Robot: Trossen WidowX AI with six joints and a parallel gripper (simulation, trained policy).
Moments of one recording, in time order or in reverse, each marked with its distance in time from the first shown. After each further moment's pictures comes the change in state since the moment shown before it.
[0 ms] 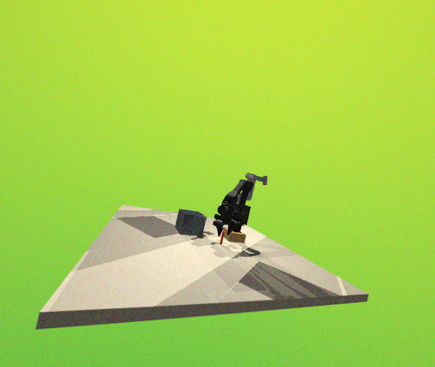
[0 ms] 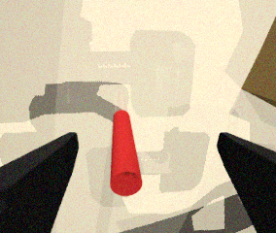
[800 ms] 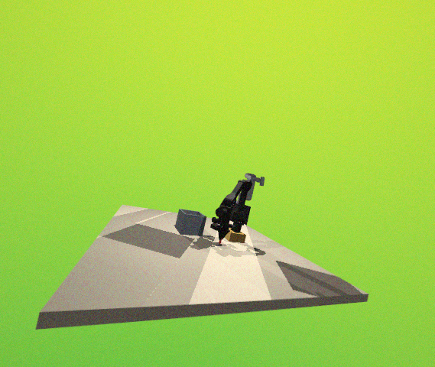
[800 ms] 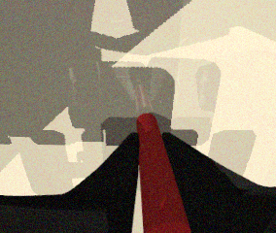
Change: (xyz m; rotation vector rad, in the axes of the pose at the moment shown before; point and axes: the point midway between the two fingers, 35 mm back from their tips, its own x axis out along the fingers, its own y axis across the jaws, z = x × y) arm 0.019 0.028 -0.008 -0.018 0.030 0.078
